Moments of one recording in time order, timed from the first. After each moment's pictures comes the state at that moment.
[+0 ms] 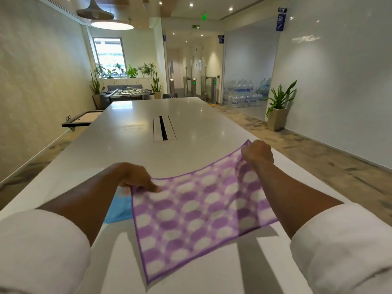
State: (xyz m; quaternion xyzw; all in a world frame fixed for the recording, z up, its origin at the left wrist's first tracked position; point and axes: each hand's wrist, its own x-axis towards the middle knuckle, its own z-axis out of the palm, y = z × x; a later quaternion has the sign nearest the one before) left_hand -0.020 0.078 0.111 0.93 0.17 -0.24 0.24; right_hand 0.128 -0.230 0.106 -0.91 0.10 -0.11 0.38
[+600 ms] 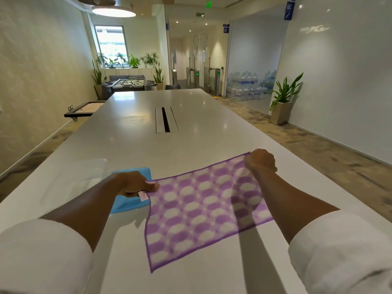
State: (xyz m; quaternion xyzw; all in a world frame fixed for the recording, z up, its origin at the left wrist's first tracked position) left_hand -0.028 0.107 0.054 0.90 0.23 -0.18 0.33; right_hand 0.119 -0.228 0.067 -0.93 0.13 -0.07 0.32
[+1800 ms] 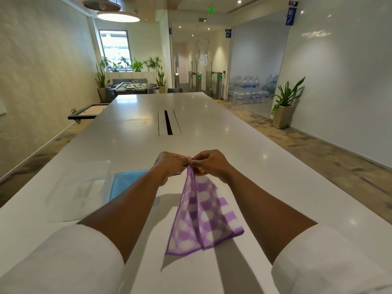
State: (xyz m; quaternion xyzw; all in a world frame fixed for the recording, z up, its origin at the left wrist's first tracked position) left_hand 0.016 0.020 0.078 0.77 0.21 0.07 0.60; right_hand 0.068 -0.134 0.078 -0.79 -0.23 0.12 0.56
